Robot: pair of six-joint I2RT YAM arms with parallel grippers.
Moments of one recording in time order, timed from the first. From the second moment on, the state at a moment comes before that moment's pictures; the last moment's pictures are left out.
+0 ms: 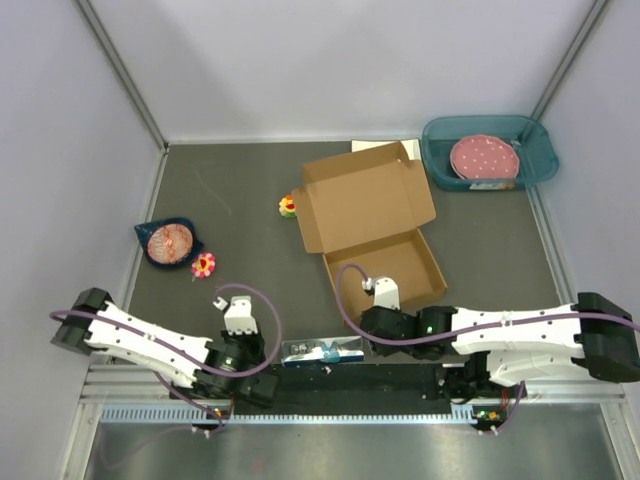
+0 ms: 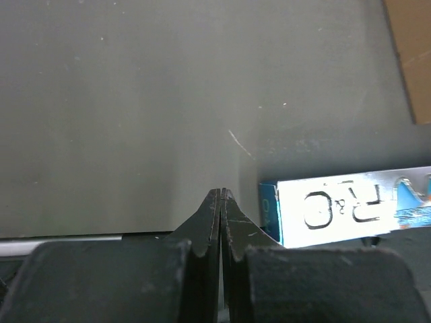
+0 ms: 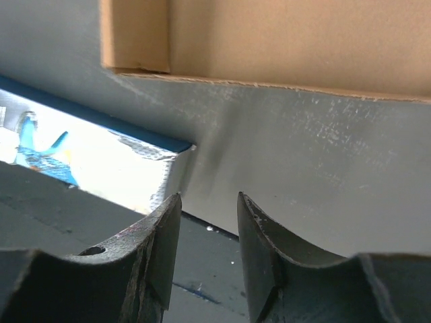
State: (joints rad) left arm -1.84 0.87 0.55 -1.34 -0.87 -1.99; right arm 1.37 1.13 0.65 -0.57 0.40 0.92
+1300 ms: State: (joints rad) left arm -1.83 0.89 0.61 -0.82 -0.99 -1.42; right arm 1.36 1.10 0.69 -0.49 0.29 0.80
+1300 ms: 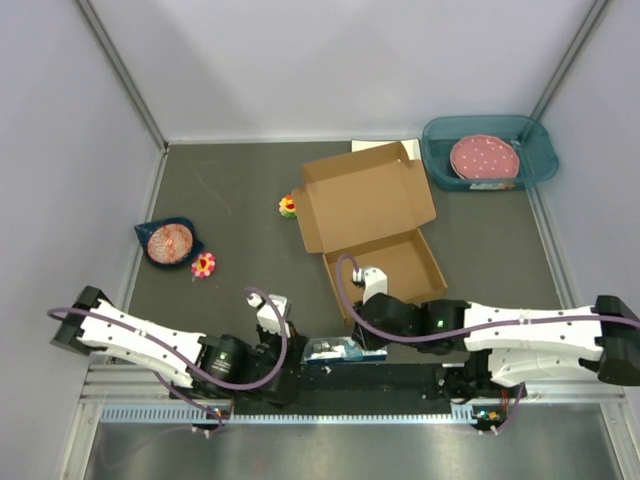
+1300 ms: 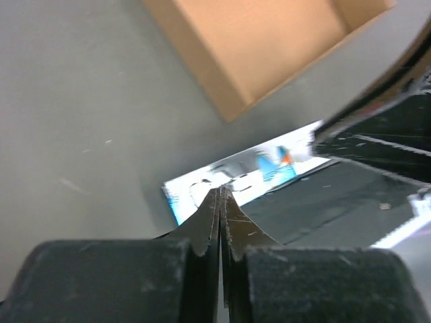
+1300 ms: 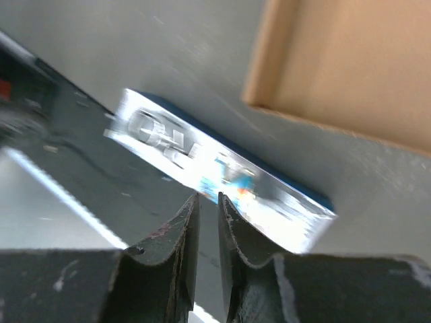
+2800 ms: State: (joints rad) left arm -1.36 1.15 0.61 -0.24 -0.11 -0.09; right arm 1.30 0.74 0.73 -0.65 0.35 0.65
